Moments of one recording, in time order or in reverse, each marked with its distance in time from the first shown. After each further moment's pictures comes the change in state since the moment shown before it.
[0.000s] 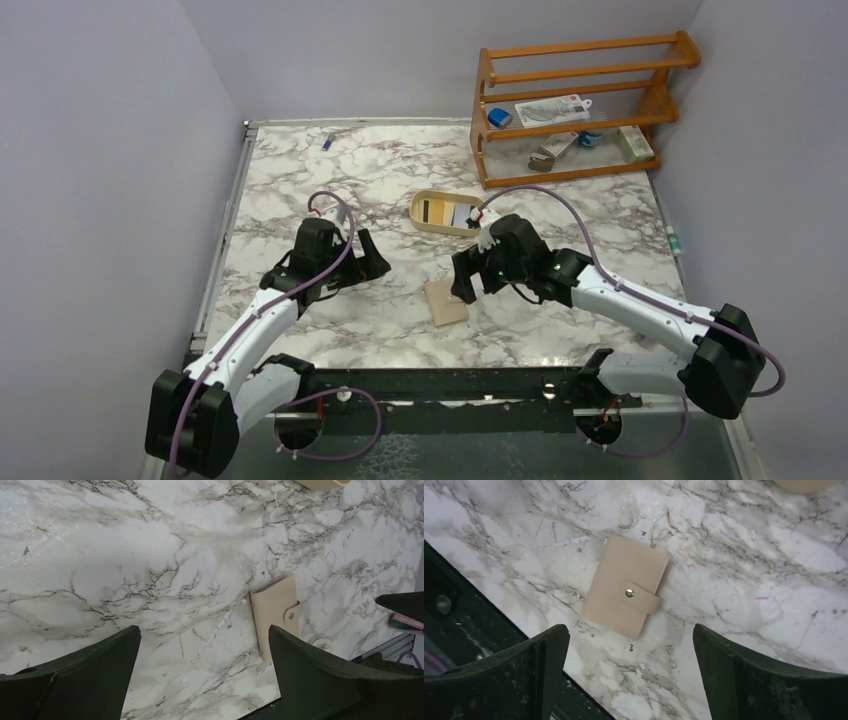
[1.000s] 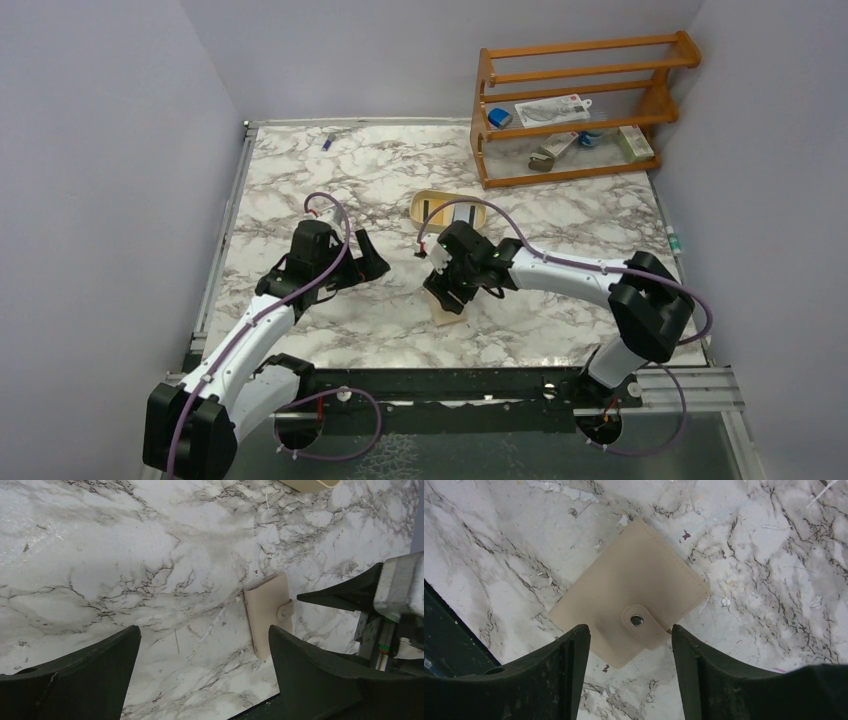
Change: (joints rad) left arm 0.000 -0.086 -0.030 -0.020 0.004 -0.034; right arm 0.090 0.386 0.172 -0.089 -0.030 -0.418
